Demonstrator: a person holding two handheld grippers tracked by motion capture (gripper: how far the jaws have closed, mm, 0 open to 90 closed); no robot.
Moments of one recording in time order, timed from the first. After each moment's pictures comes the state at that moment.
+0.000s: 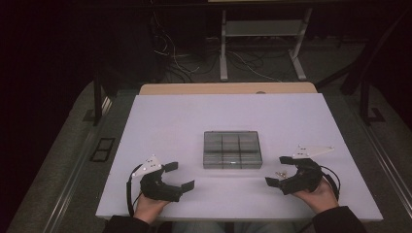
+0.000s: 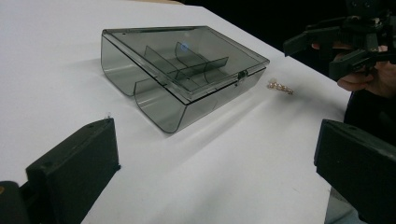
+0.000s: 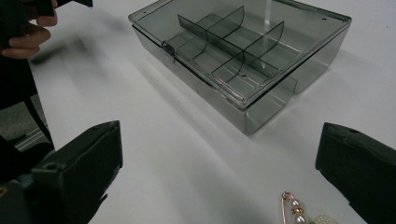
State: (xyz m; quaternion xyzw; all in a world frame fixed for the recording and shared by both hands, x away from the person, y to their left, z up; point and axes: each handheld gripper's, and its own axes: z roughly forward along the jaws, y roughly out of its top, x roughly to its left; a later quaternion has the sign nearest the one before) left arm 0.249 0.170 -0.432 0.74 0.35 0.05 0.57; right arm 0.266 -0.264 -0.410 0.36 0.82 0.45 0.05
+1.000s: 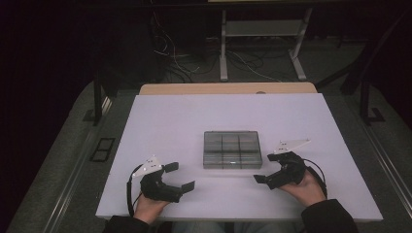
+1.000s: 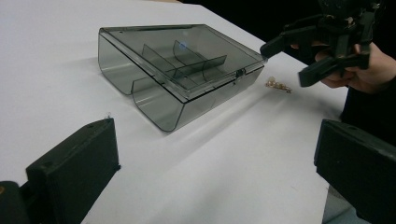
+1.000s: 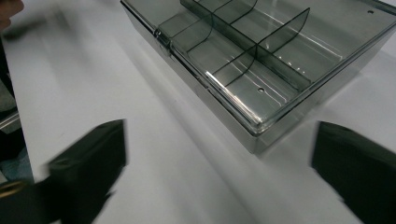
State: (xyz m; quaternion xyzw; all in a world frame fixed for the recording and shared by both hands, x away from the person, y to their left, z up) left arm 0.249 0.170 -0.433 0.74 0.35 0.05 0.57; right arm 0.290 -0.233 -0.417 0.34 0.85 0.40 0.04
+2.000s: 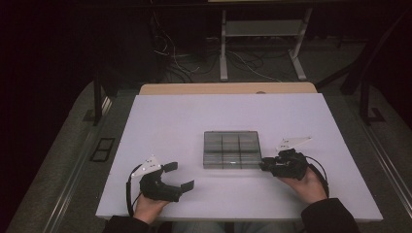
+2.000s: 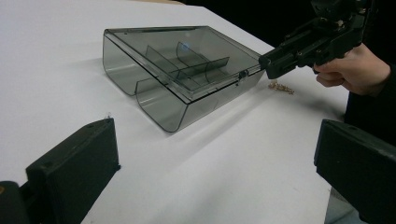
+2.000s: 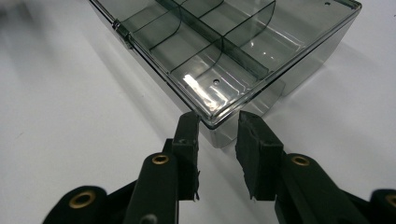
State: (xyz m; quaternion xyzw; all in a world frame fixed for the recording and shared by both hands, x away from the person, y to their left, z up) left arm 0.249 0.172 -0.432 0.74 0.35 0.05 0.57; right arm 0.300 -0.242 -0.422 0.36 0.85 0.38 0.07
